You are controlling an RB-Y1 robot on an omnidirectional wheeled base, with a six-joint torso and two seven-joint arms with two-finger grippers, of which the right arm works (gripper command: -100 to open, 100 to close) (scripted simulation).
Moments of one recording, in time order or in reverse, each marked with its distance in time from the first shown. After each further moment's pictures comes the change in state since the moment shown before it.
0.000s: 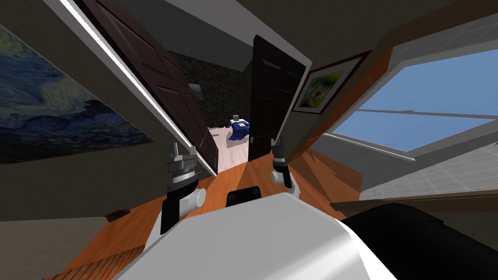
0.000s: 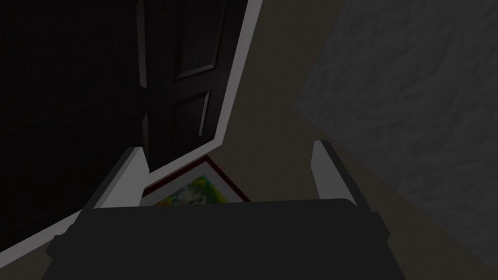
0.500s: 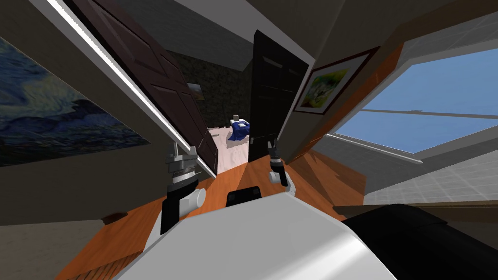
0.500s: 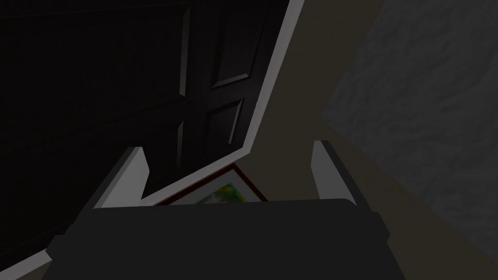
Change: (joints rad) arm -0.035 -0.007 0.009 0.132 0.028 -0.028 -0.017
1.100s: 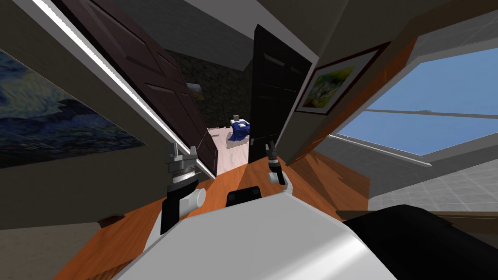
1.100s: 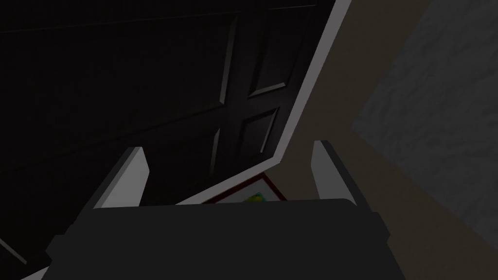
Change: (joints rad) arm -0.042 -0.022 -0.006 0.149 0.023 -0.031 -0.035
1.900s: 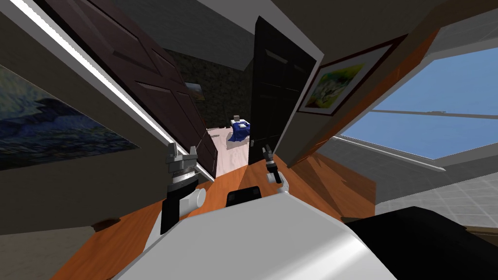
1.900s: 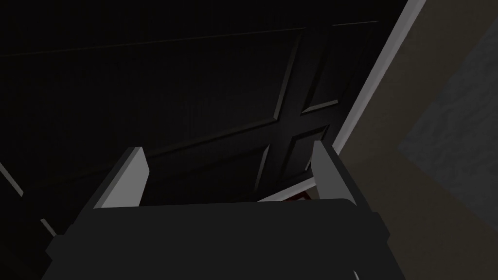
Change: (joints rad) arm -0.076 -0.015 0.002 0.219 0.044 -0.036 -0.038
